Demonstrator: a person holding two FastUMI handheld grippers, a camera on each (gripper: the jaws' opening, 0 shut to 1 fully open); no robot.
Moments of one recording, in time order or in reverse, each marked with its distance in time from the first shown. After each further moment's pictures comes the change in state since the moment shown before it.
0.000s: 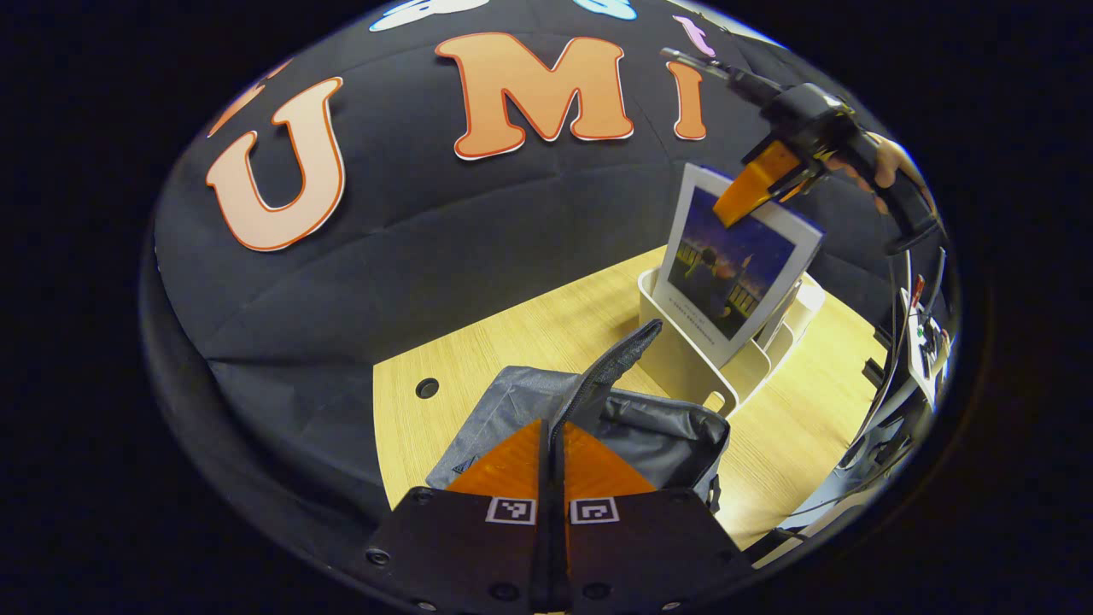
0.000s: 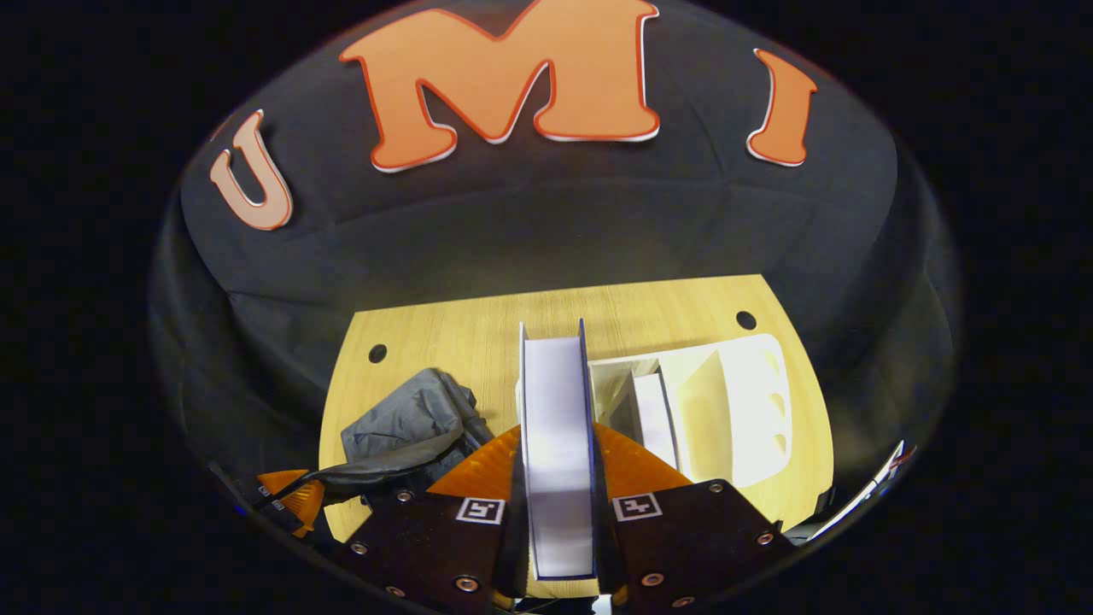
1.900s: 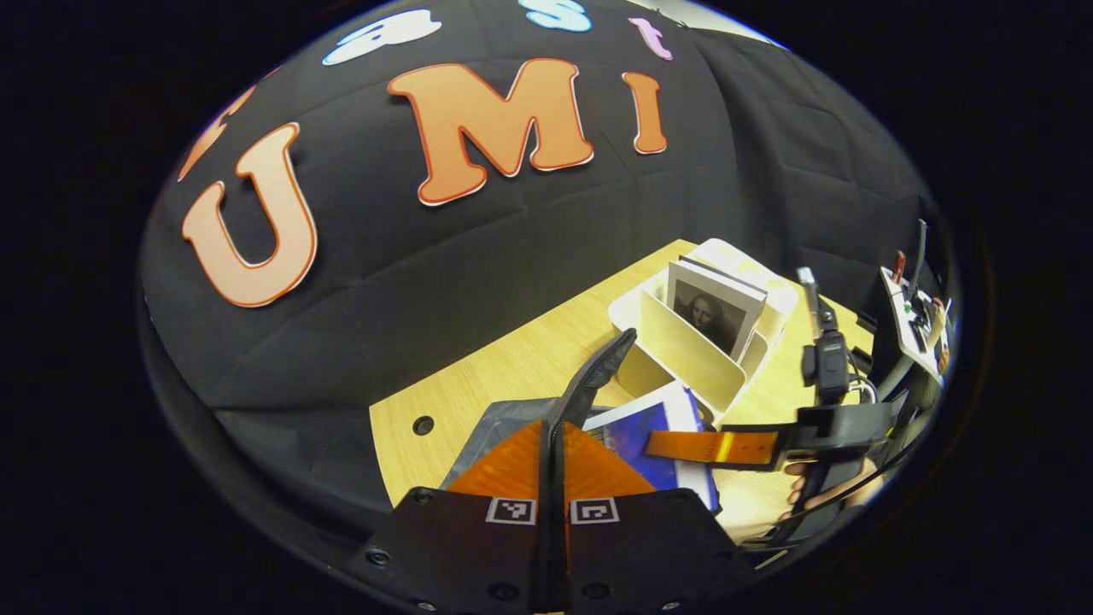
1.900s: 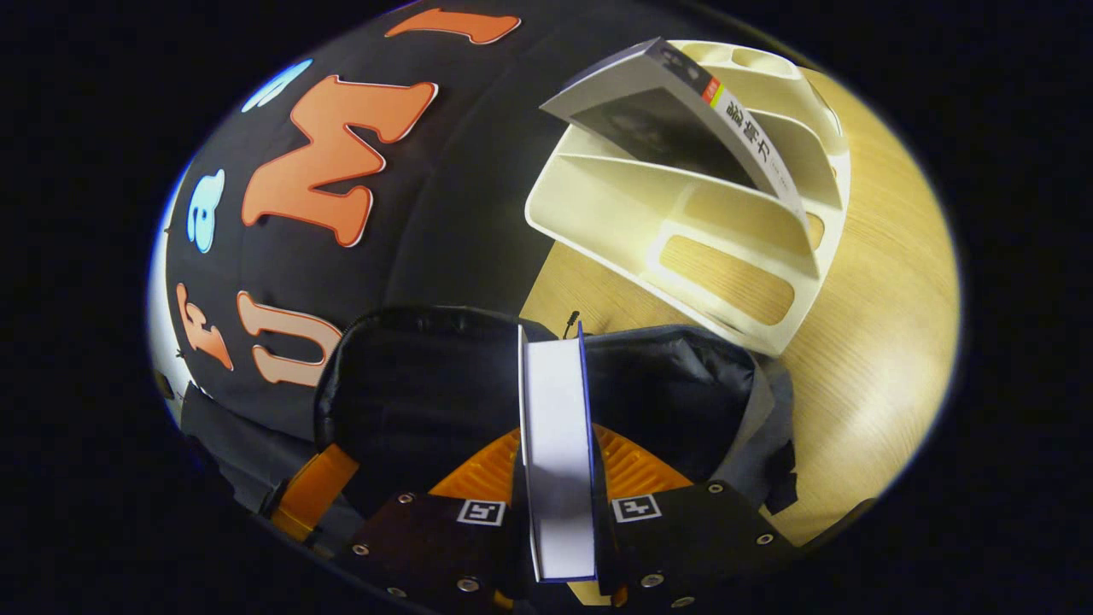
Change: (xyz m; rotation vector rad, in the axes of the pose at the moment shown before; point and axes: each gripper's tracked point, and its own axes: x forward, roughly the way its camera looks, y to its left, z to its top) left arm -0.013 -0.022 0.036 0.156 -0.066 -0.056; right arm 0.089 0.149 -0.183 0.940 -0.080 0.428
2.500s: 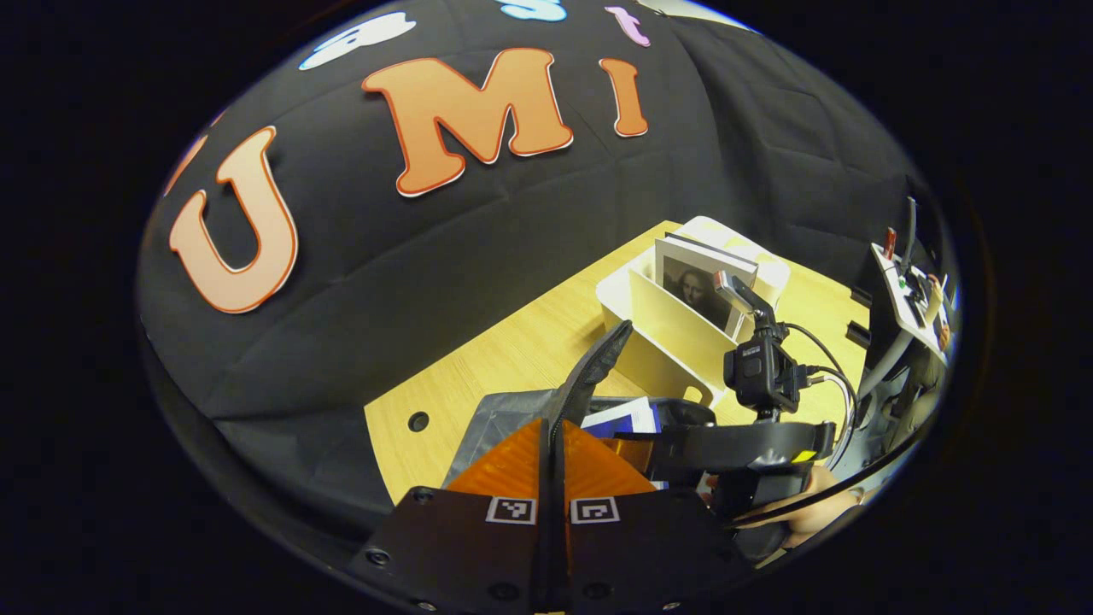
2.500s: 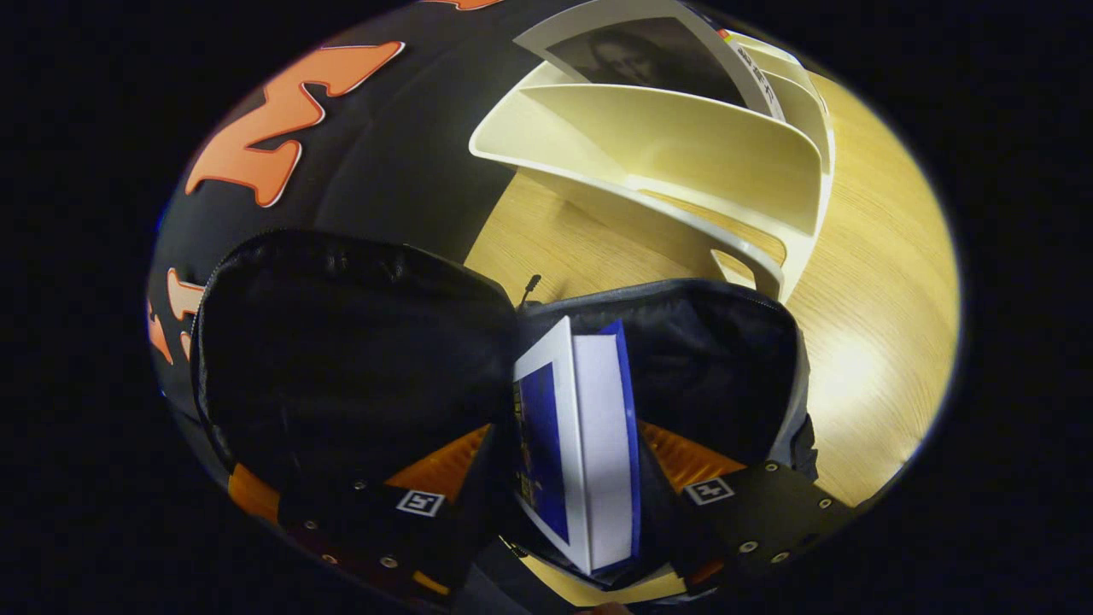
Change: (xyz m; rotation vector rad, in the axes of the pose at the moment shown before) left arm 0.008 -0.004 -0.019 0.004 0.030 -0.033; right arm 0.041 -0.028 -0.035 -0.001 0.116 -0.243
